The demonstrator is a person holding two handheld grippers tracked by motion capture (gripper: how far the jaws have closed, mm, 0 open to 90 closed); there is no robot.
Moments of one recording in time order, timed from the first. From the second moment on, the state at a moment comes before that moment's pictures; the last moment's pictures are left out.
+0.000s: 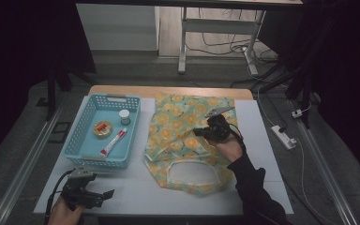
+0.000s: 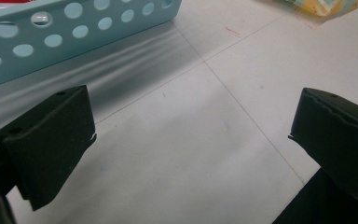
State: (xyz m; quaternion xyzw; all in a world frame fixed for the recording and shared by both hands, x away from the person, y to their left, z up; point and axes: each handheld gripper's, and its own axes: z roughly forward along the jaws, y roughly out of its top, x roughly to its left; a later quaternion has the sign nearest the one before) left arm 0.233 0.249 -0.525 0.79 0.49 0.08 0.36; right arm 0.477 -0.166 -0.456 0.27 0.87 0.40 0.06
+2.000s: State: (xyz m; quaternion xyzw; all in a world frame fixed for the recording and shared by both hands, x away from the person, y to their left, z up) left arm 0.233 0.249 -0.525 0.79 0.49 0.08 0.36; right arm 0.511 -0.161 -0.473 0.29 0.88 0.36 0.09
